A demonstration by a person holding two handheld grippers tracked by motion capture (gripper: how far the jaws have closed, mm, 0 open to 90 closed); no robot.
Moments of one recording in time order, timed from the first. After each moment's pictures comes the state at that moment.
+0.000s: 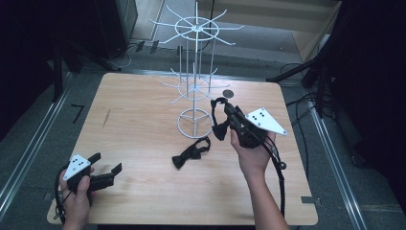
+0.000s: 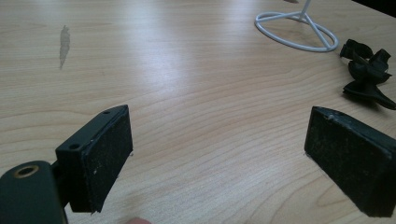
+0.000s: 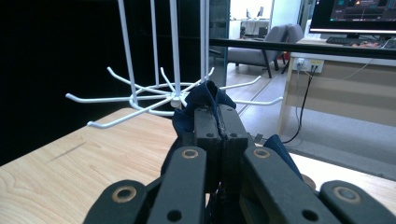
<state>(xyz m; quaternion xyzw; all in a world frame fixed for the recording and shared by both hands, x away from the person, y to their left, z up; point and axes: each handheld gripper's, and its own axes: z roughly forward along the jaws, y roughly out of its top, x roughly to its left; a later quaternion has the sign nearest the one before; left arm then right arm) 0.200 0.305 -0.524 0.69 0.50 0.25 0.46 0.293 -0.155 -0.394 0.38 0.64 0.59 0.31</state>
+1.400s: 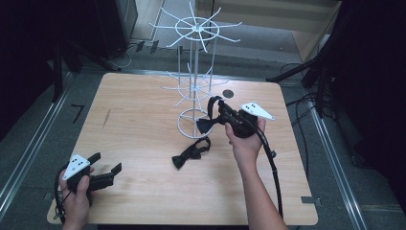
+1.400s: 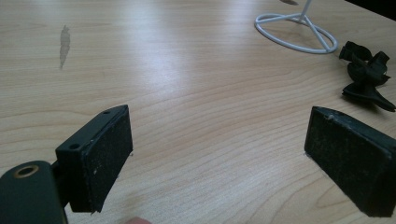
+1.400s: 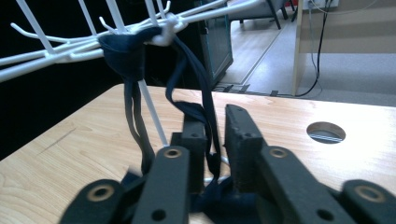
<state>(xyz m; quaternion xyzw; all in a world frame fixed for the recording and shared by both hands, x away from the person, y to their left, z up) 0.200 0.306 -0.524 0.69 0.50 0.25 0.46 0.349 -0.153 -0.445 0.46 0.64 0.57 0.22</state>
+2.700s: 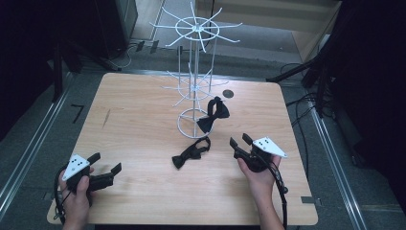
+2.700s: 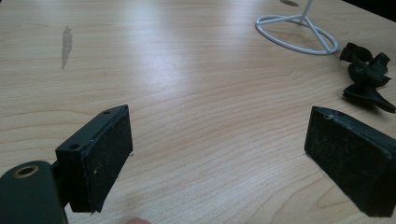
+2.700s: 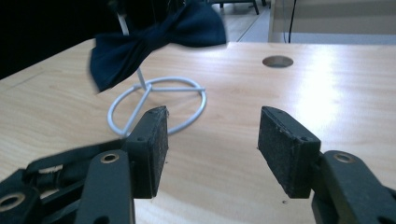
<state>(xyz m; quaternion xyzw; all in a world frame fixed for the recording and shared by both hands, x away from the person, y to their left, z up) 0.199 0.306 -0.524 0.68 0.50 0.25 0.47 0.280 -0.200 -0.512 0.47 0.66 0.53 0.25</state>
